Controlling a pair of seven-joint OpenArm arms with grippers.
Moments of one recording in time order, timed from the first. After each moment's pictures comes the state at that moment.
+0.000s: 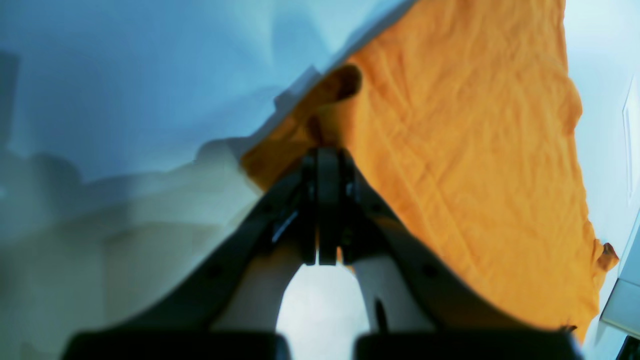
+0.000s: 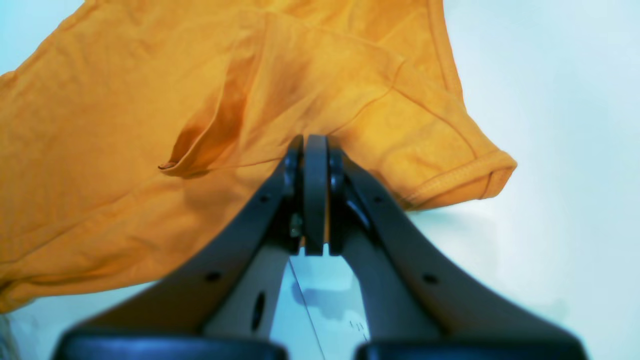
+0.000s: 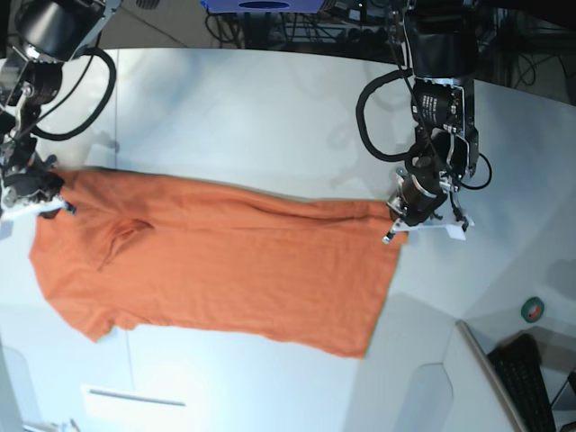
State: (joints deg) left arm -1.9 -3.8 -13.8 68.3 -40.9 12.7 29.7; right arm -1.6 1.3 37.6 85.0 17.7 13.7 -47.6
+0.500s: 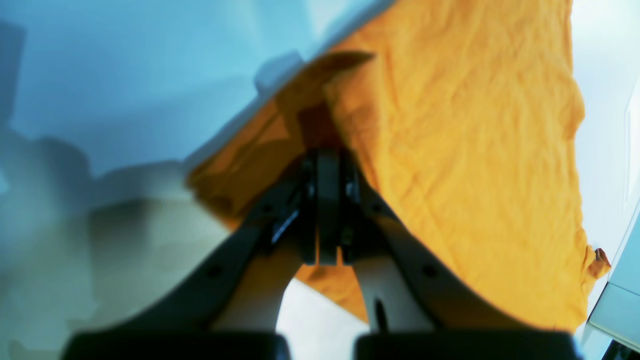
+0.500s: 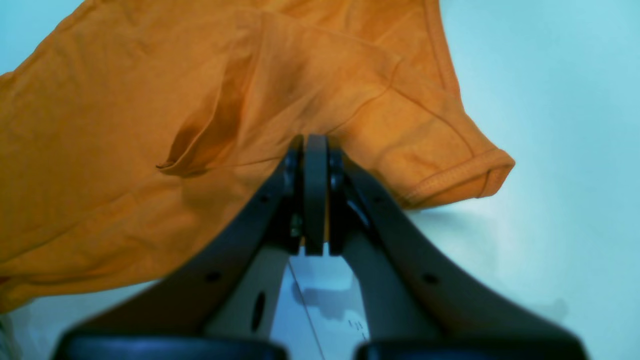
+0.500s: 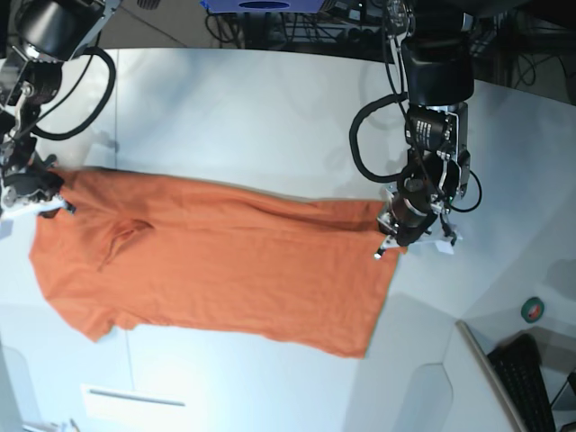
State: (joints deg) left arm -9.0 -3.0 -13.8 59.2 -40.9 12.4 29.6; right arm -1.6 1.3 37.6 85.0 17.7 13.7 -47.6
